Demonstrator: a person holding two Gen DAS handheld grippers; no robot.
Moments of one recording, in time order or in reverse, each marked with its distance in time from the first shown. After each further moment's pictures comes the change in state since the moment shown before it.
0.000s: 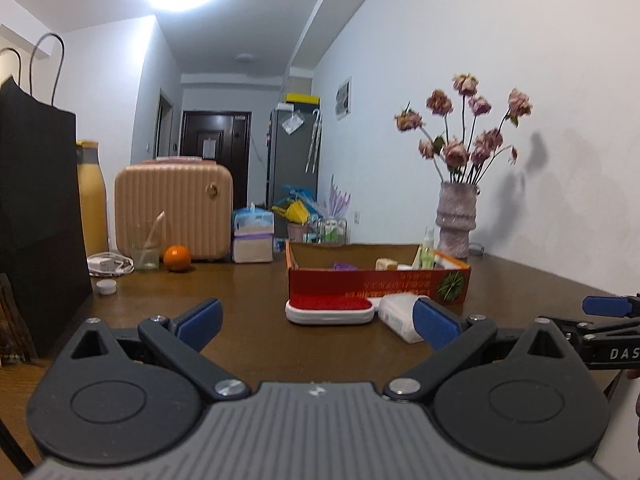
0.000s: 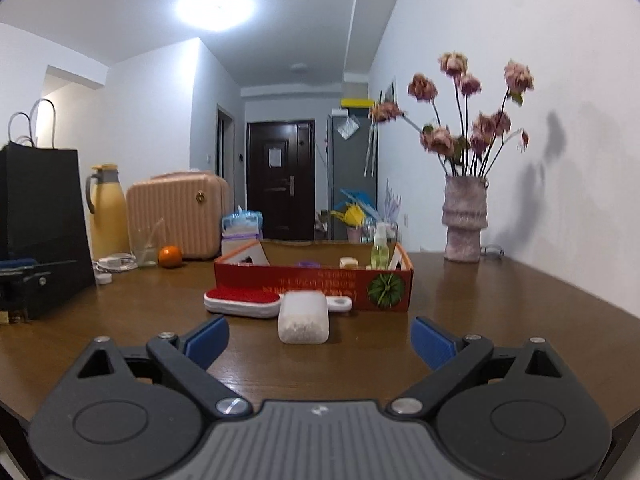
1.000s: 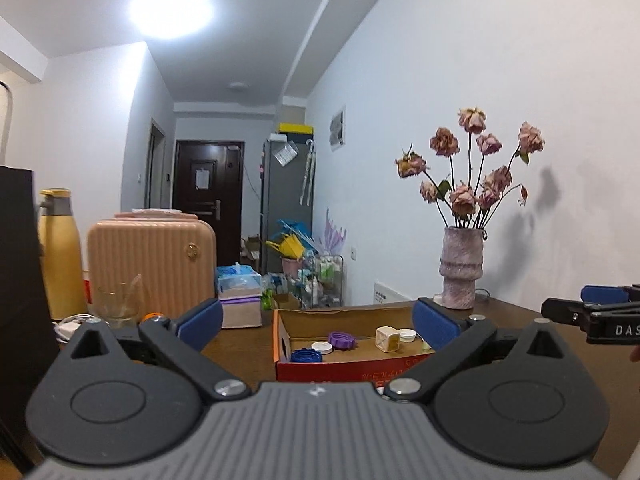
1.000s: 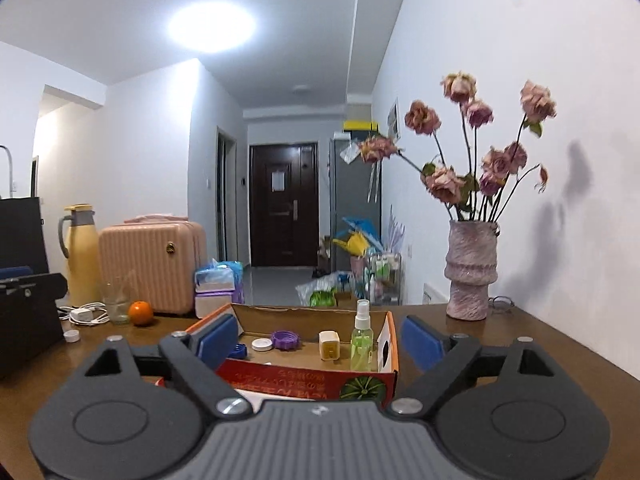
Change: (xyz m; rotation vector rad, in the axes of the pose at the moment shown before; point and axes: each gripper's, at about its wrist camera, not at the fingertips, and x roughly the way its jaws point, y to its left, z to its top) left arm 0.066 -0.015 0.081 0.020 -0.111 -0.011; right arm 0.065 -0.051 0.092 0.003 -0.126 0.019
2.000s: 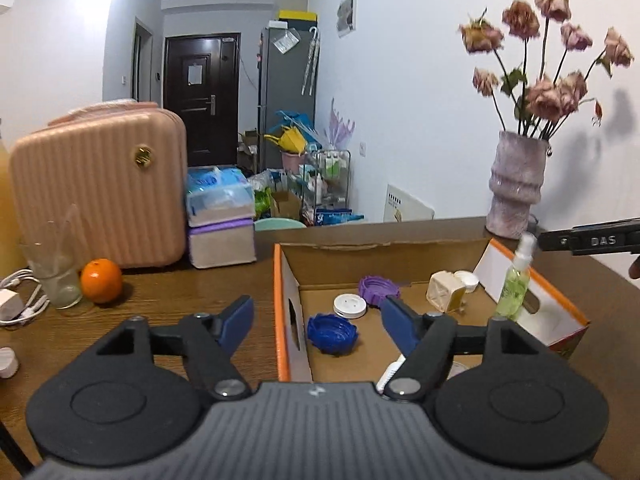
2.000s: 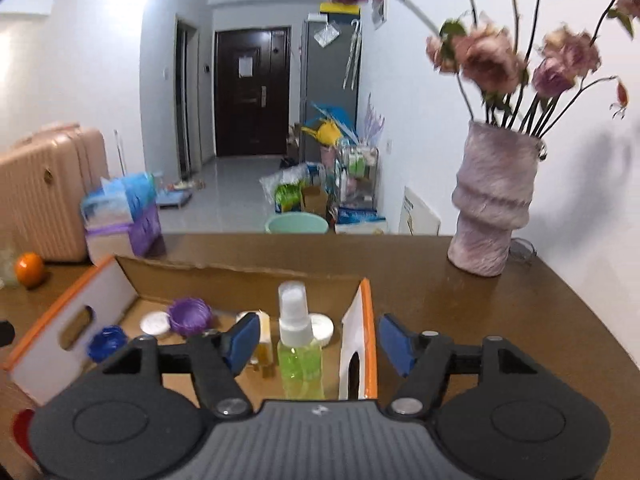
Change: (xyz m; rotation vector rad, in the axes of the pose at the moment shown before) left arm 0.243 0.038 -0.011 -0.014 0.363 -0.002; right arm 0.284 -0.059 0.033 -0.017 0.389 -0.079
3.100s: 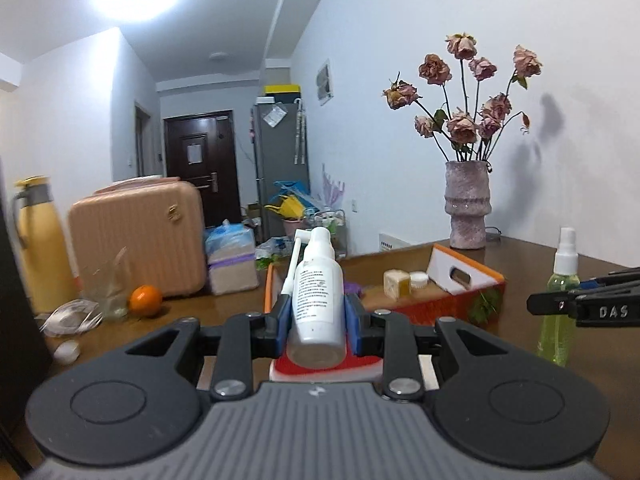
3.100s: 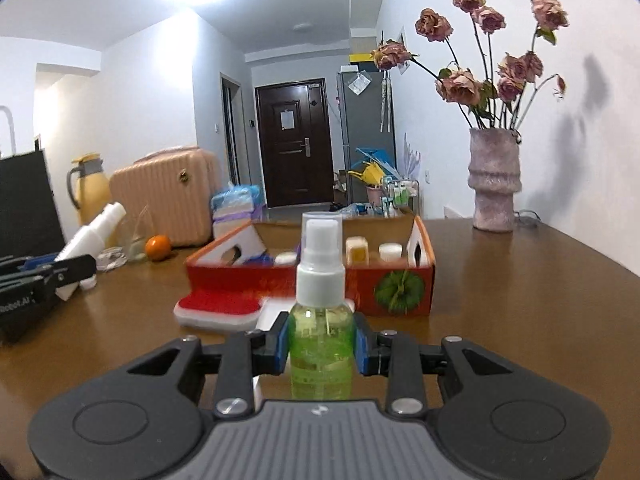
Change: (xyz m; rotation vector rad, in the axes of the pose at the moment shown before) left arm -0.139 -0.051 -0.077 0.129 -0.219 0.024; right arm -0.177 0.040 -0.151 0.072 -0.148 0.171
